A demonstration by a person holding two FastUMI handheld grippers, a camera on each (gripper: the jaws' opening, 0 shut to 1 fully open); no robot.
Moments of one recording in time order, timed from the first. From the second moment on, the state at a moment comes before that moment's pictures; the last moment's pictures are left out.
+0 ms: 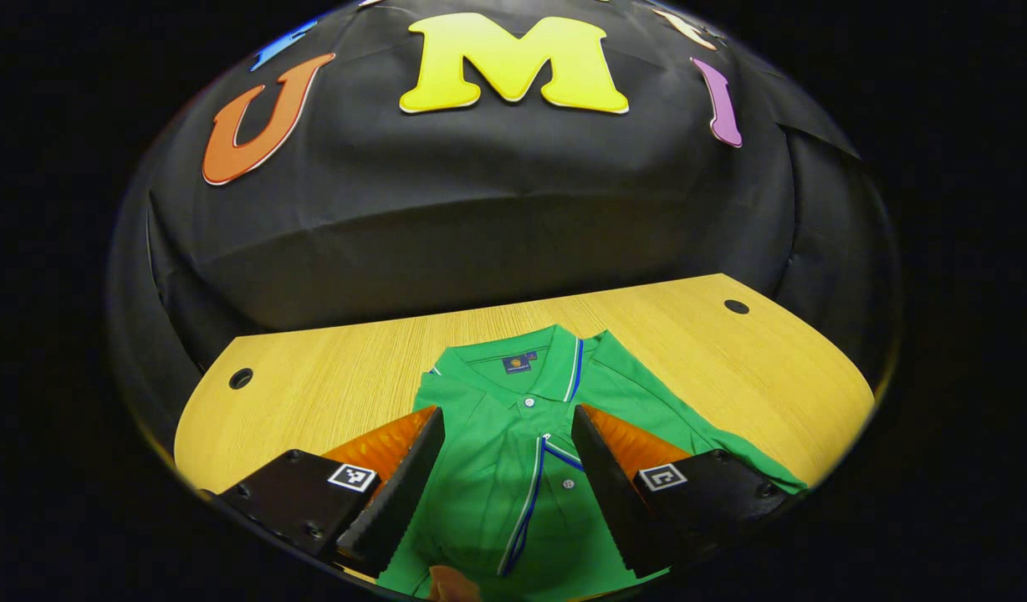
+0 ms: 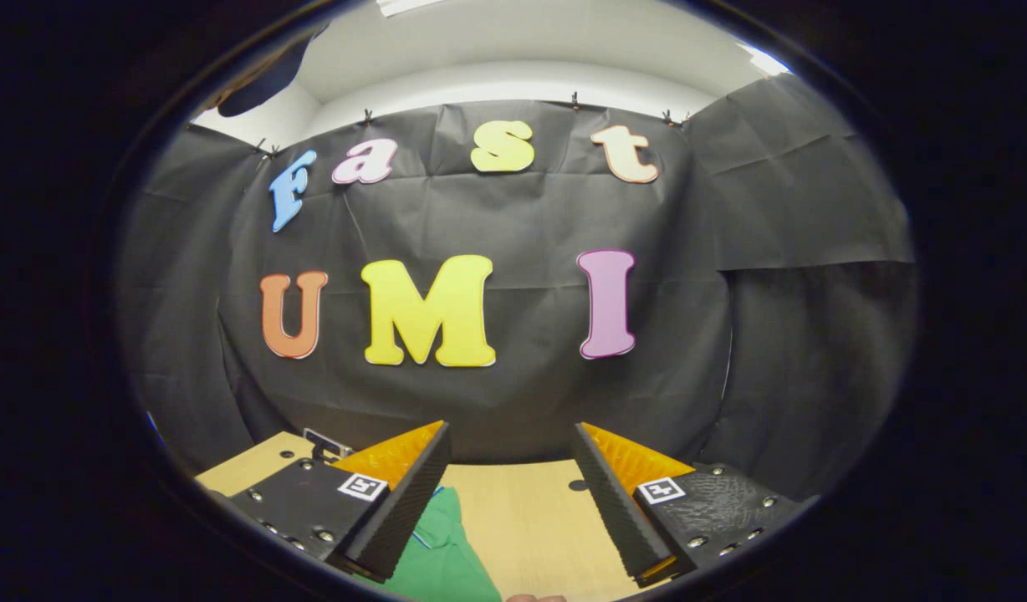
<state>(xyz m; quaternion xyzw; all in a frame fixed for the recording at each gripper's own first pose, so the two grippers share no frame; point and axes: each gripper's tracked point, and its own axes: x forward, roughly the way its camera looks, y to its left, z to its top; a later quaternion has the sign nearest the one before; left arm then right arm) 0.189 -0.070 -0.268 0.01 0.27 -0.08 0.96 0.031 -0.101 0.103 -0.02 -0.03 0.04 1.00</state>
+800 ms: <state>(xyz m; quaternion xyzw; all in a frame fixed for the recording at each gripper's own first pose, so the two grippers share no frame) 0.096 -0.015 -0.094 -0.01 0.09 -0.04 0.99 0.038 -0.055 0.095 -0.03 -0.04 0.14 0.99</state>
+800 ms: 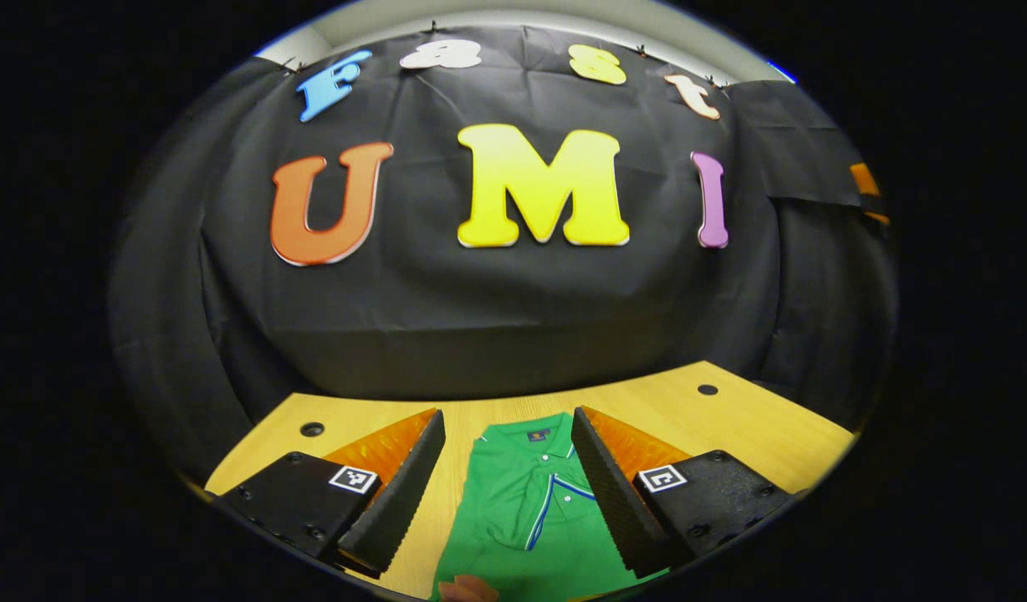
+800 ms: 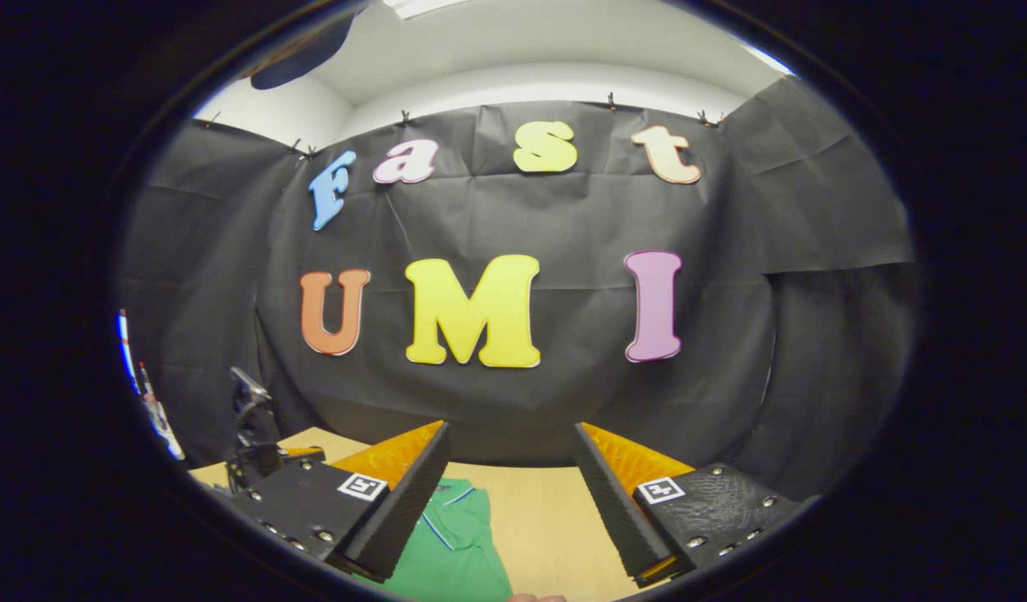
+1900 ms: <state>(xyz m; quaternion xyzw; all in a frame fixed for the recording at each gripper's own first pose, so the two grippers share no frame) -0.159 0.017 -0.169 -0.04 0.23 -0.02 0.97 -0.101 -0.060 -0.102 -0.05 0.11 0.11 0.99</state>
